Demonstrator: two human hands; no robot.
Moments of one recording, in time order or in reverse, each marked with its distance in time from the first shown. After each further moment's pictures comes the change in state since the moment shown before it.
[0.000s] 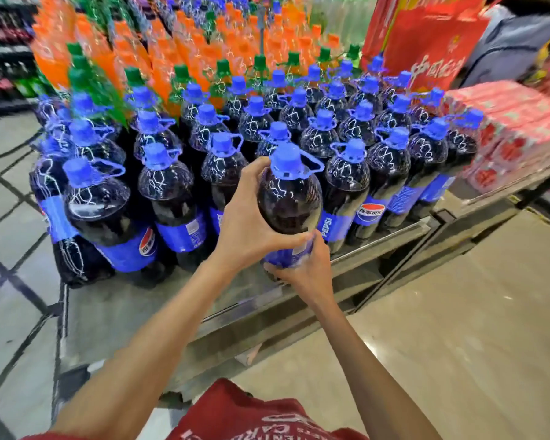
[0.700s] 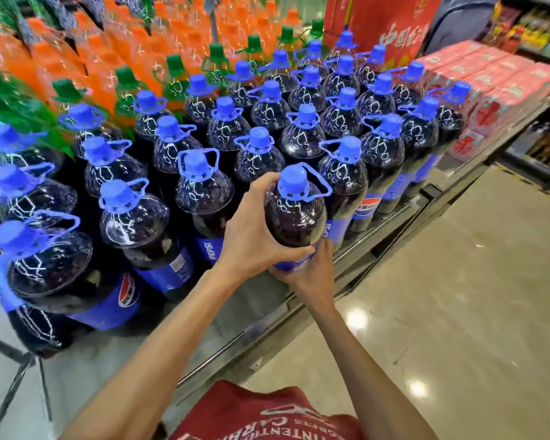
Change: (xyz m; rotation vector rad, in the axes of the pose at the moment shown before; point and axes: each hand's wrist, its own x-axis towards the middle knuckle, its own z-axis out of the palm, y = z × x) left_hand 0.044 -0.051 0.011 0.088 -0.273 0.029; right_hand 0.029 0.015 0.027 -0.178 0.242 0.045
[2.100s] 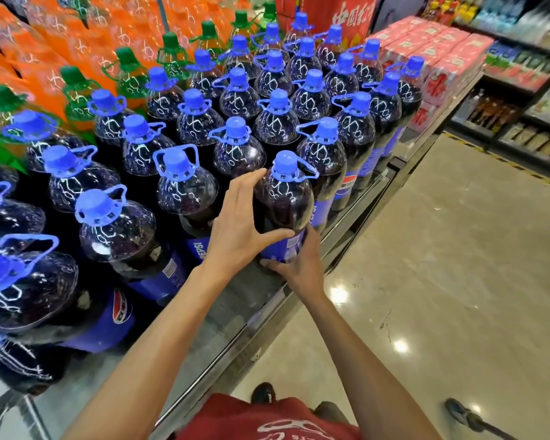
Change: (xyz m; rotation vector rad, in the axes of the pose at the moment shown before) left_hand 0.001 -0.026 -0.004 0.086 -0.072 0.096; right_hand -0.016 0.009 0.014 0.013 0.031 0.156
